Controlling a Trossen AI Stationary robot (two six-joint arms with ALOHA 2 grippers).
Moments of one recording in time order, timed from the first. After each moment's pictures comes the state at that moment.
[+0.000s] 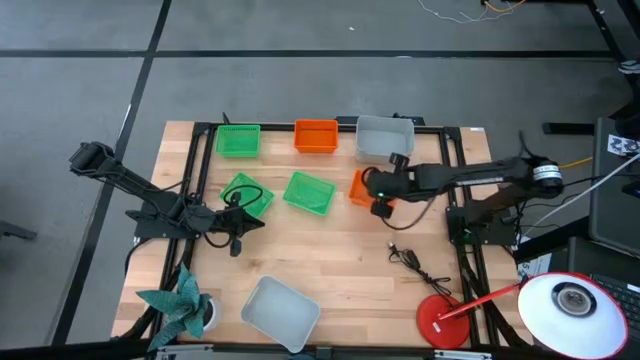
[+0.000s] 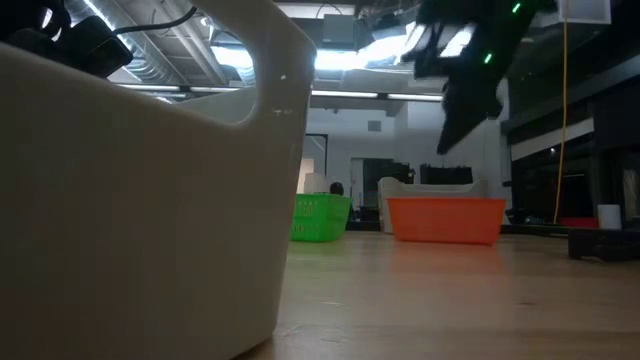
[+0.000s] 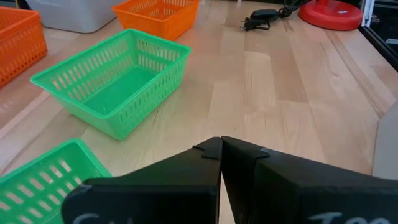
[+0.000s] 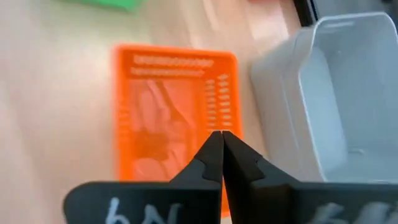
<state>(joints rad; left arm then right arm) -0.42 0.71 0.12 0.23 -0.52 -0.29 -0.03 1.39 1.00 -0.78 0.48 0.15</state>
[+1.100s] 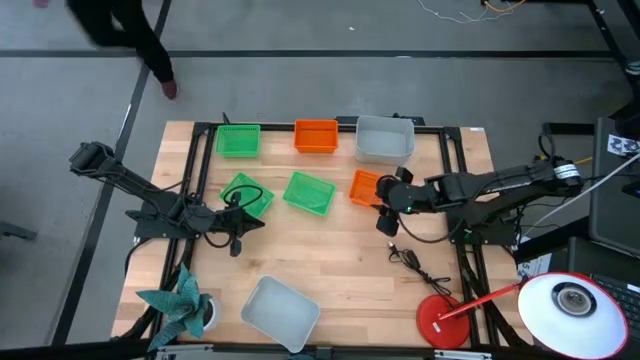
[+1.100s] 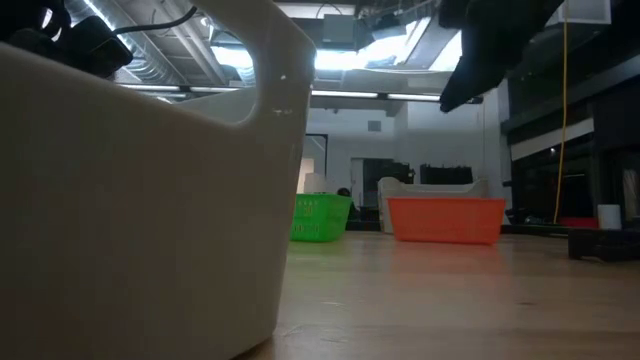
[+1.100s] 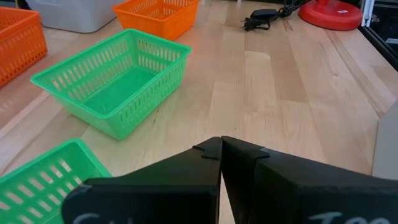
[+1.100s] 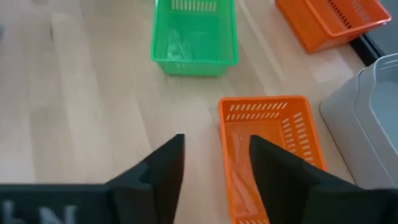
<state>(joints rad) -0.42 0.71 0.12 0.23 -0.52 -0.28 0.14 1.21 0.93 -0.64 0.37 0.36</state>
